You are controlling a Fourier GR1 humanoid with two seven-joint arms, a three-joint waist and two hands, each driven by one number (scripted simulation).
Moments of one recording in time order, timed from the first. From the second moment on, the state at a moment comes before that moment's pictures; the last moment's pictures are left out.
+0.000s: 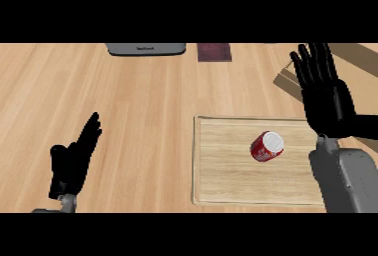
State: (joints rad) left arm 0.01 0.29 -0.20 -1.56 0.08 0.26 0.20; right arm -0.38 -0.19 -0.04 -1.50 -0.34 0.01 -0.16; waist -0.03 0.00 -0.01
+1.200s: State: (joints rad) left arm -0.19 0.44 -0.16 -1.56 0.07 -0.04 -0.07; right arm -0.13 -0.86 -0.11 -1.80 0.11 0.30 -0.18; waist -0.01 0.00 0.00
